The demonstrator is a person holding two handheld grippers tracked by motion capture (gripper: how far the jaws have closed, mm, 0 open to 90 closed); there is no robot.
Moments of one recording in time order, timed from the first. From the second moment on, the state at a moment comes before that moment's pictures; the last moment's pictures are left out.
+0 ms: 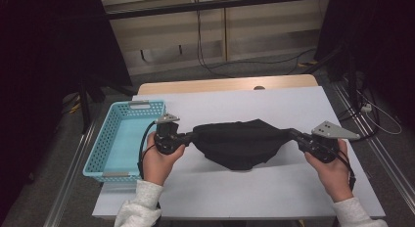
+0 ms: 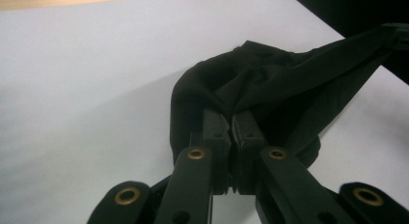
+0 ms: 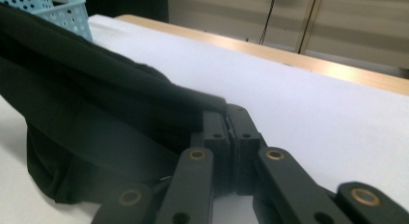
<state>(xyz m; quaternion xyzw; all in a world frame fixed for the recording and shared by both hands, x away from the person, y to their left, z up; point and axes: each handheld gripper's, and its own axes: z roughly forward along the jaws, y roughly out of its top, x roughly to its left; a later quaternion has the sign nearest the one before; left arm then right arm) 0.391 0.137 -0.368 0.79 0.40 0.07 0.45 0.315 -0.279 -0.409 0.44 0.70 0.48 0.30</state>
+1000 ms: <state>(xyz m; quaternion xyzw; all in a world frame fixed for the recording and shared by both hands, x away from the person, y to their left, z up) 0.489 0.095 -0.389 0.76 0.44 0.12 0.46 0.432 -0.265 -0.407 0.53 0.69 0.40 0.30</state>
